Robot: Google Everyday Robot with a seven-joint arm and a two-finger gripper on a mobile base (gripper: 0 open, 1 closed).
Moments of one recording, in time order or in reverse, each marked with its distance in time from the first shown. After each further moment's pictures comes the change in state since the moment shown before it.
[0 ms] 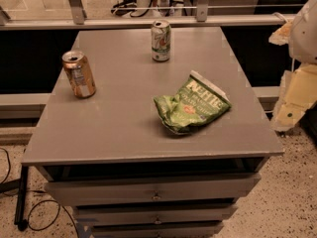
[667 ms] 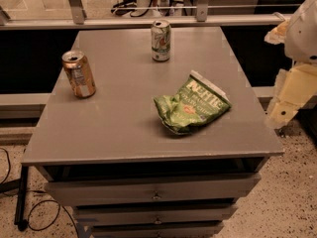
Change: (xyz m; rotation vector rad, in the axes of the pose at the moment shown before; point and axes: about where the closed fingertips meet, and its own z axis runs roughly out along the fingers) arm -0.007 -0.004 0.005 0.002 -0.043 0.001
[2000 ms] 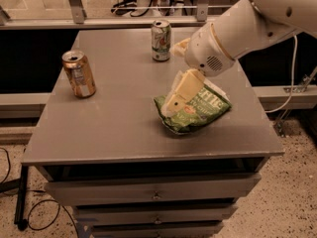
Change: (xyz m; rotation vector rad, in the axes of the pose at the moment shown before) arm -0.170 -0.007 0.103 -0.193 -0.532 -0.041
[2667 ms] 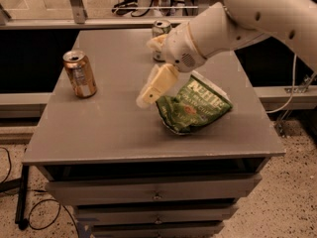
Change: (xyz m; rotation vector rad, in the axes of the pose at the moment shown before) arm -0.041 -0.017 0.040 -0.025 -0.135 -0.049
